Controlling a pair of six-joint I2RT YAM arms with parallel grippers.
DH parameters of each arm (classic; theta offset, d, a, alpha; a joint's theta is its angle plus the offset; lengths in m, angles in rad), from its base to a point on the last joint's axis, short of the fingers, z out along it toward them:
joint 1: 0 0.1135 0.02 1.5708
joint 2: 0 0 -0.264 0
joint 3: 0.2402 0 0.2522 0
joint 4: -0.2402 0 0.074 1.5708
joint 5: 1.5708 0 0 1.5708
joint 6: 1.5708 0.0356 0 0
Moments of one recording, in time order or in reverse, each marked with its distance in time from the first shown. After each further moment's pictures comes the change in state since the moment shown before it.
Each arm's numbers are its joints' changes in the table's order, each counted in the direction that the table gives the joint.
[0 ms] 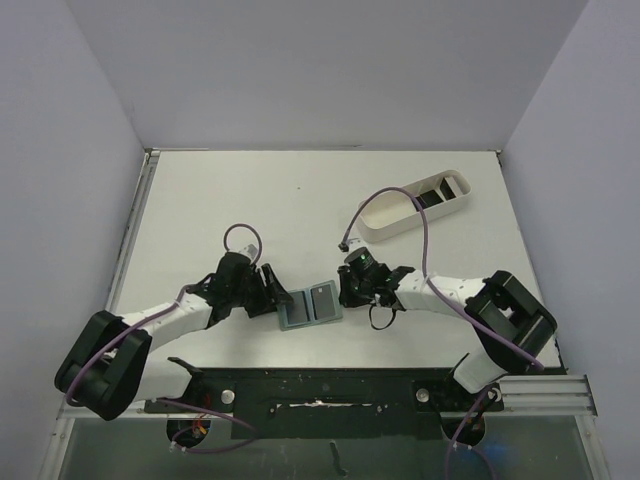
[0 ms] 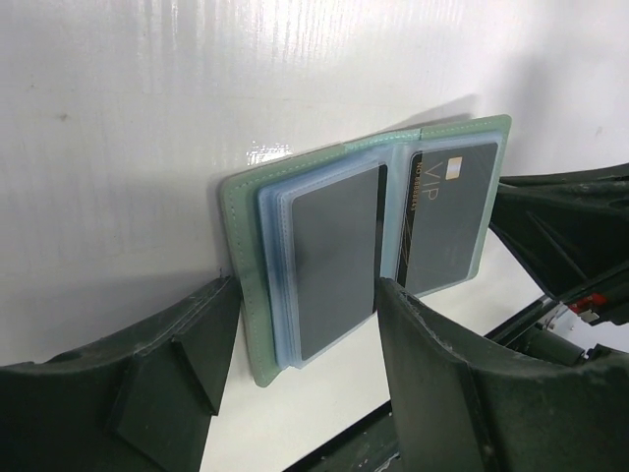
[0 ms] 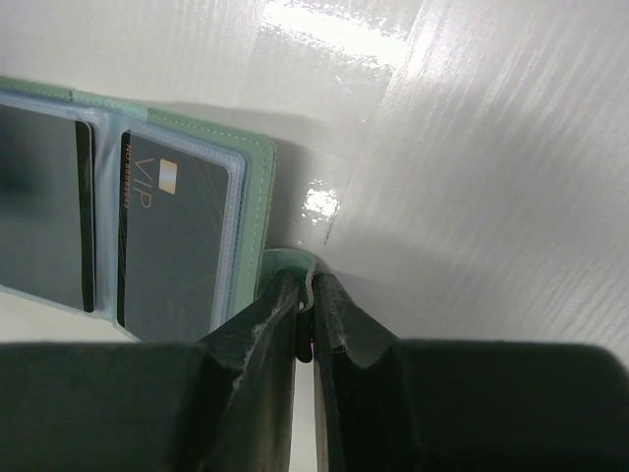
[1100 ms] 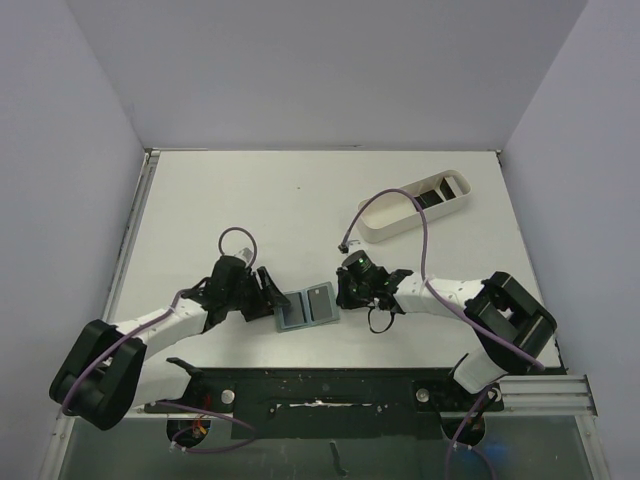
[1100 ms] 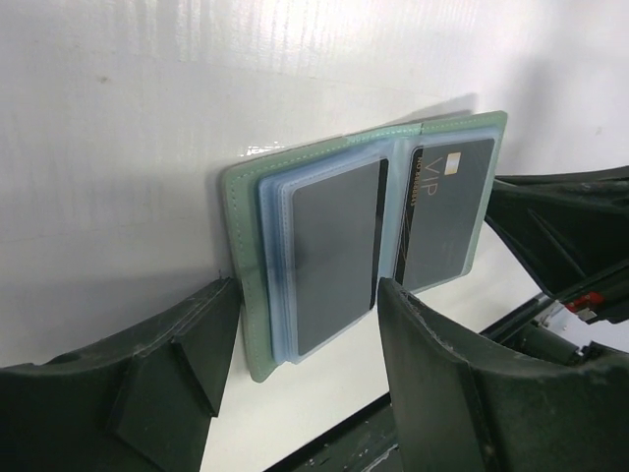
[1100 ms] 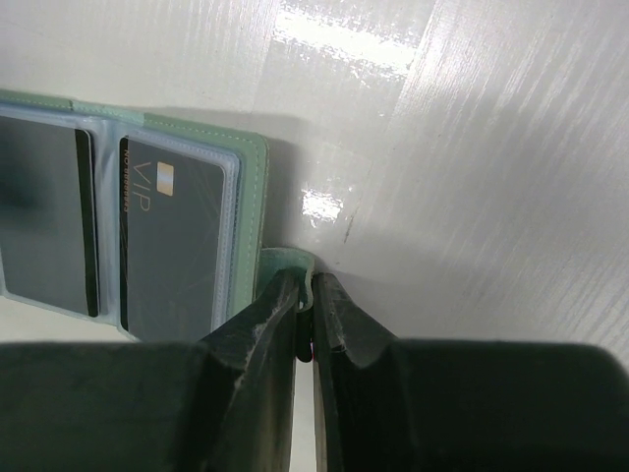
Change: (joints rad) left arm 0.021 0.061 -0.031 -0.050 -0.002 -0.004; right arm 0.033 0.003 -0.017 0.034 0.026 0.067
